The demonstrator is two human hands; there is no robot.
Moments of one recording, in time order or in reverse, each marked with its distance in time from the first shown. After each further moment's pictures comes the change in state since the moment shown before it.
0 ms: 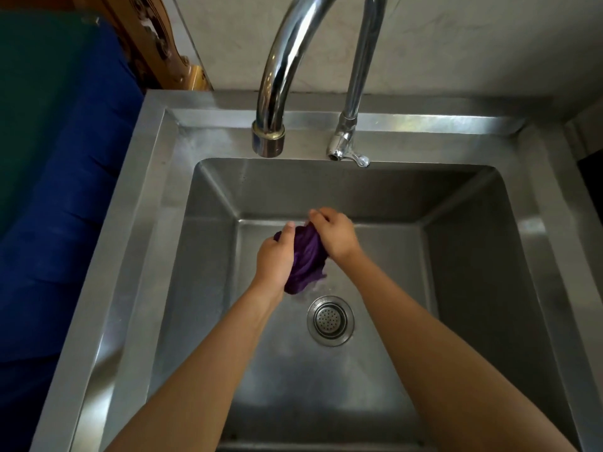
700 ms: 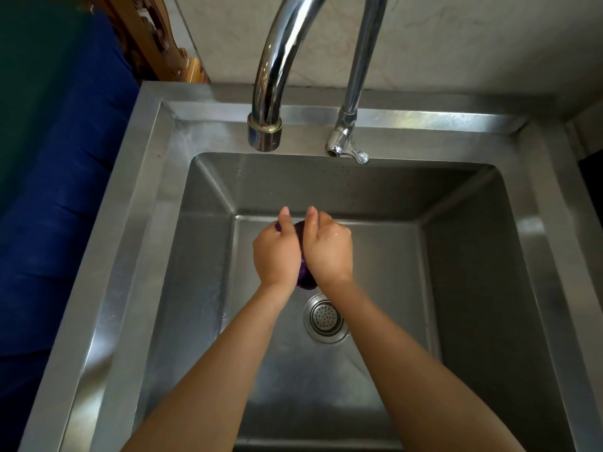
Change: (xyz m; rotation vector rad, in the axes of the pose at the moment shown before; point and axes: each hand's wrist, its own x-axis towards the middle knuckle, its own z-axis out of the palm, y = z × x) left_hand -0.010 0.011 0.013 0.158 0.267 0.253; right_hand -0.043 -0.017 0.012 -0.141 0.291 -0.133
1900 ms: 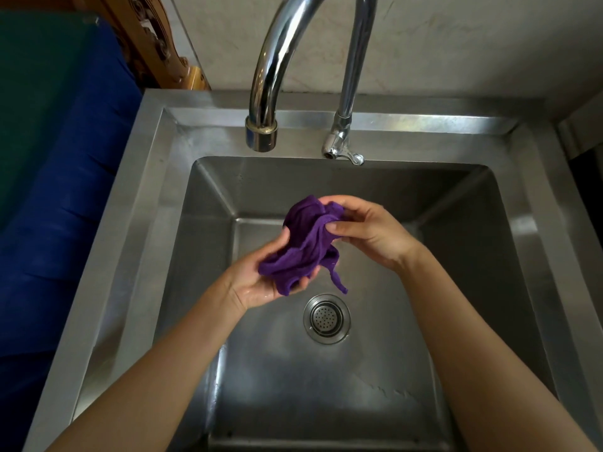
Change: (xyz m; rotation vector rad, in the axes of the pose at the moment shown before) left_hand 0.011 -0.010 -0.052 -0.854 -1.222 -0.744; right_hand 0.037 0.033 -0.072 0.894 -0.739 0.043
